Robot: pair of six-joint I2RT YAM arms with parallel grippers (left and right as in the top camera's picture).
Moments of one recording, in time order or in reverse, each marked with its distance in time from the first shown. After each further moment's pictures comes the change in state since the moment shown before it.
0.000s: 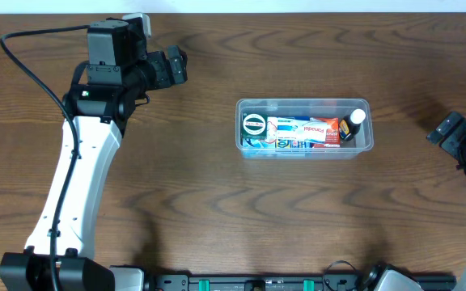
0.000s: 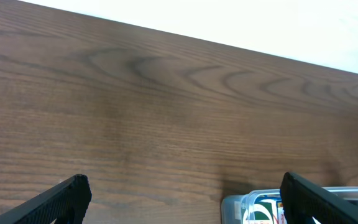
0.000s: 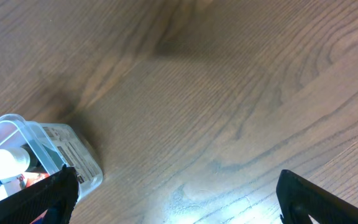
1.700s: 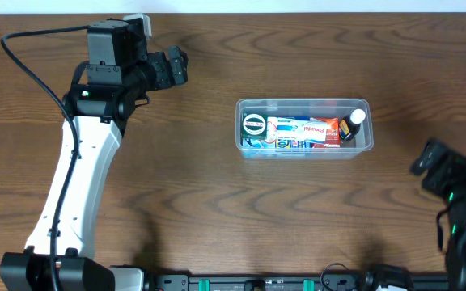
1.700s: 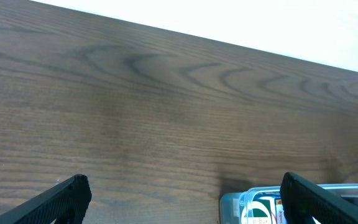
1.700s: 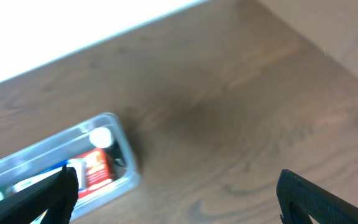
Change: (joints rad) left arm 0.001 0.000 0.000 -0.007 0.011 0.000; right arm 0.315 -0.575 -0.082 -0.018 0.175 0.007
